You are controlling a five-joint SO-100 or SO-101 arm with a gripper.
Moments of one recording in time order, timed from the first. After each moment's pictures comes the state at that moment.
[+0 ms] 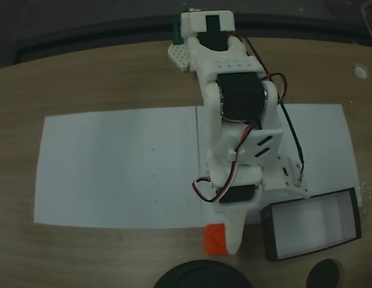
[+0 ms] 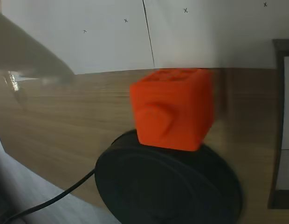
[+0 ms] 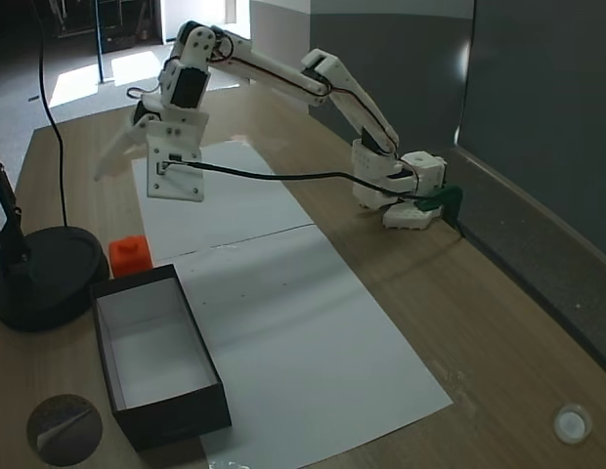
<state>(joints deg) -1.5 50.5 16.1 96.3 1.3</state>
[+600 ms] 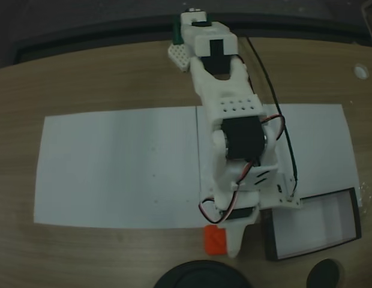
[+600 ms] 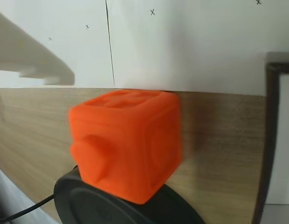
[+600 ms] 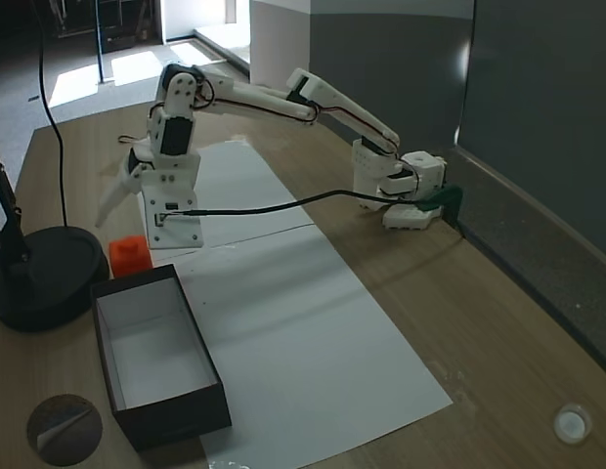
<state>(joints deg) -2.7 39.1 12.8 94.7 1.3</state>
